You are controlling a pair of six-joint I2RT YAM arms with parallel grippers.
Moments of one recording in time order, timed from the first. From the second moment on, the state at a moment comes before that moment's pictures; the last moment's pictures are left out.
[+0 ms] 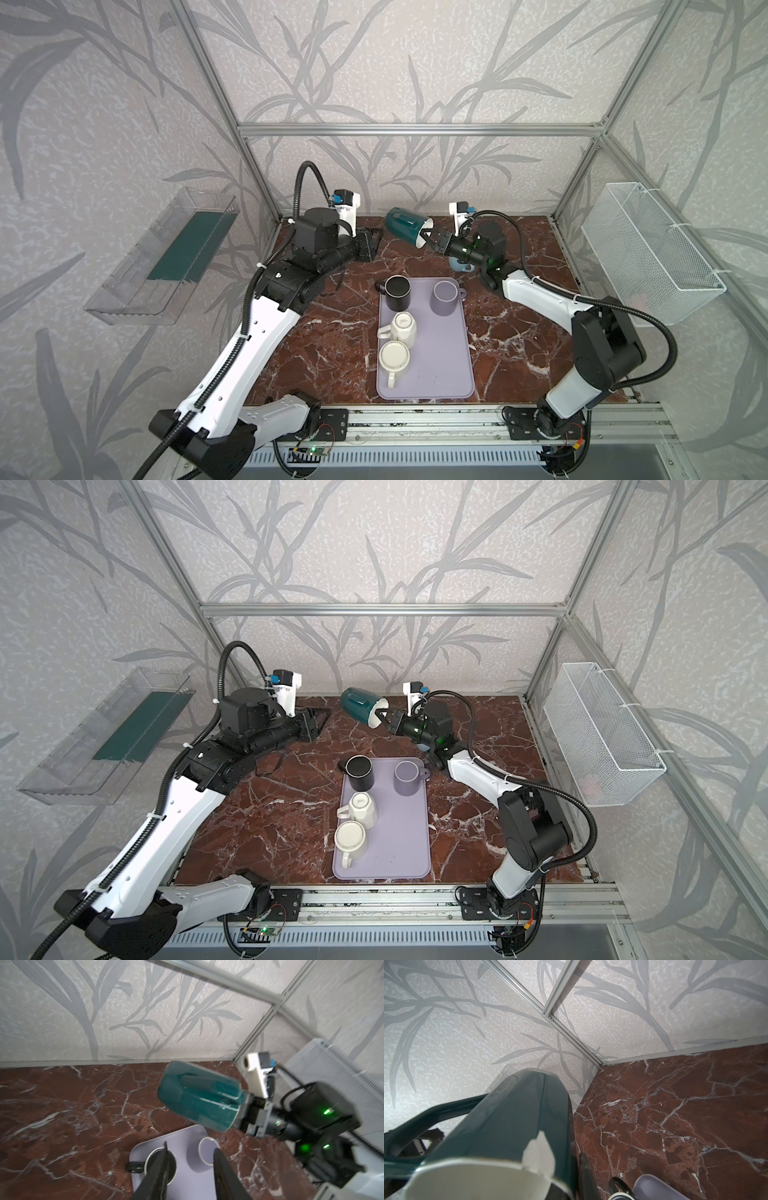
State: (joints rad) left arm -0.43 1.19 1.42 -0.65 0.13 -0.30; right arm 0.47 1.65 1.17 0.42 -0.53 0.79
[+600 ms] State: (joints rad) left arm -0.43 1.03 1.23 -0.57 0.27 0.21; right arm 0.39 1.66 1.59 -0.41 -0.71 0.35
